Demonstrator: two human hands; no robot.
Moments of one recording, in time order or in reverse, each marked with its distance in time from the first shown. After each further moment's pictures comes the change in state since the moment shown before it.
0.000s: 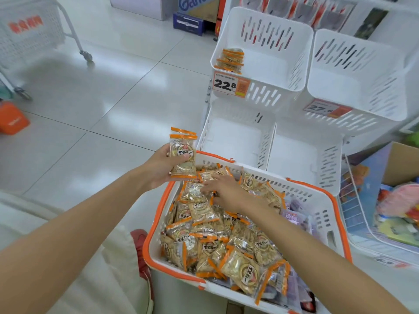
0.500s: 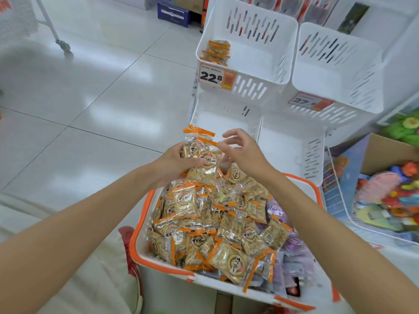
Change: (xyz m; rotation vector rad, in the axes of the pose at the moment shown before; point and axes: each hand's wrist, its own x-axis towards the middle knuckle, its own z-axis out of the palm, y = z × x) left_hand -0.001 -0.003 0.049 0.186 -0.172 0.012; right_hand -0.042 -0.001 -0.090 0.892 0.511 0.251
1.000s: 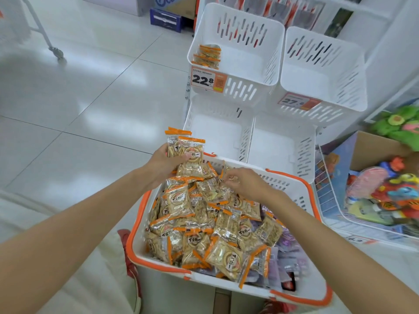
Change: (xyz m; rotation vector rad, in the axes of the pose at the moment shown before) left_hand 0.004 -0.008 -0.005 -0.140 0.185 -0.015; right_hand -0.031 0.064 -0.014 -0.711 -0.245 0.036
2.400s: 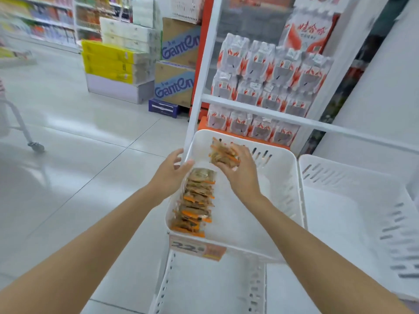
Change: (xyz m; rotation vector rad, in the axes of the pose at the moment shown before) left_hand 0.282 0.259 0.018 0.378 0.101 0.494; right_hand 0.350 -0.006 -0.246 0.374 0.869 -0.312
